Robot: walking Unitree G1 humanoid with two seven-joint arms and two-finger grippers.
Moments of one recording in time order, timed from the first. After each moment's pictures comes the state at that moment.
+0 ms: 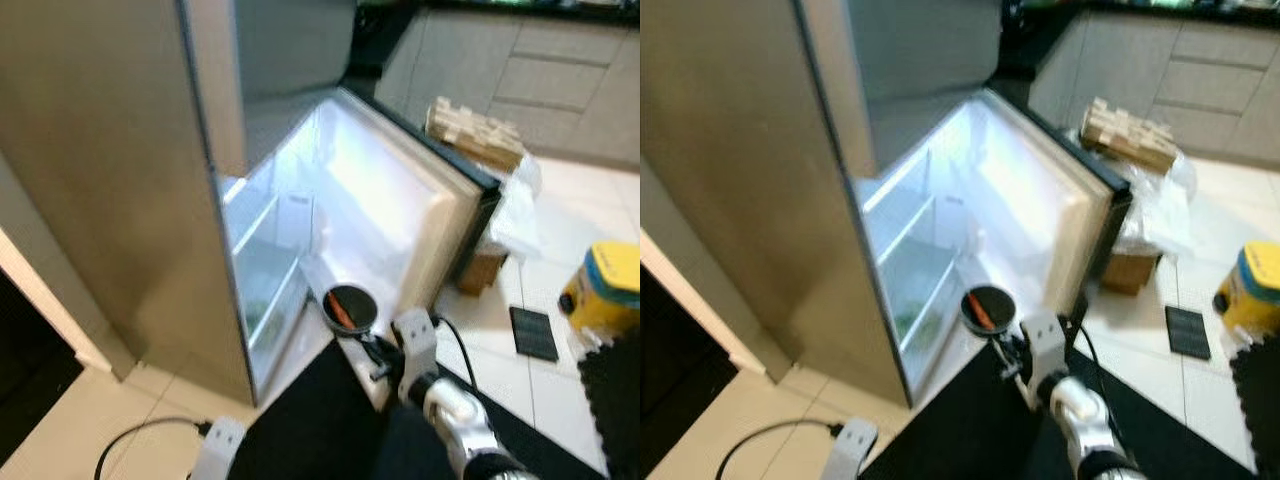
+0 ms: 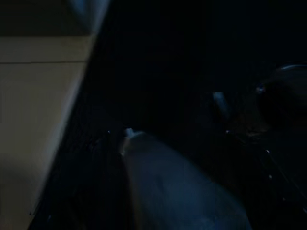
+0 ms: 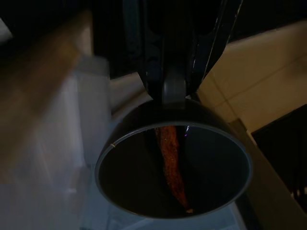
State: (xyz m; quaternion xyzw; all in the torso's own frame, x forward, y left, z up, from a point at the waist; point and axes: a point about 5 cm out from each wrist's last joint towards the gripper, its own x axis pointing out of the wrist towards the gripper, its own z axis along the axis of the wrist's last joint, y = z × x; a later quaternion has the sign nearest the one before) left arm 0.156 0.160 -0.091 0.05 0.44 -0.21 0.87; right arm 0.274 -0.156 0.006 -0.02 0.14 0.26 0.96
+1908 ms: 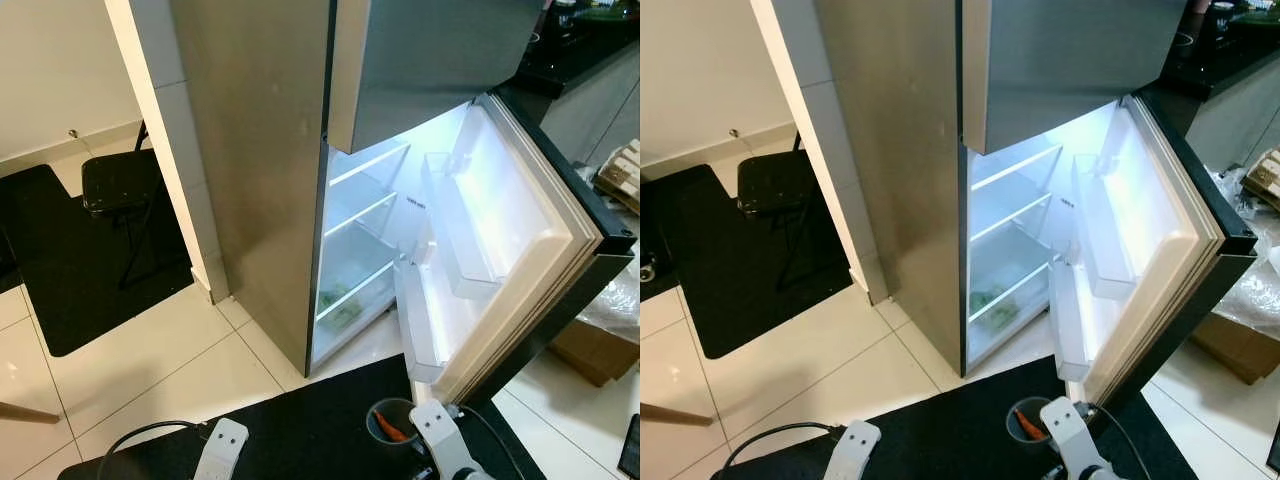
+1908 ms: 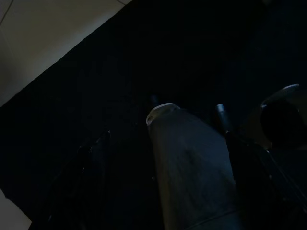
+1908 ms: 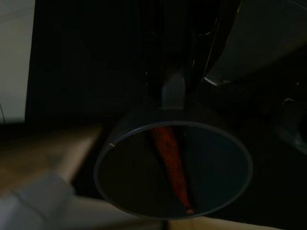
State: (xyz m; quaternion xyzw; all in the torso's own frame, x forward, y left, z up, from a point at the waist) left arm 0.159 0.160 -0.091 0.05 0.44 -0.18 0.88; right arm 0.175 -0.213 -0.076 -0.13 0.41 0.14 0.89
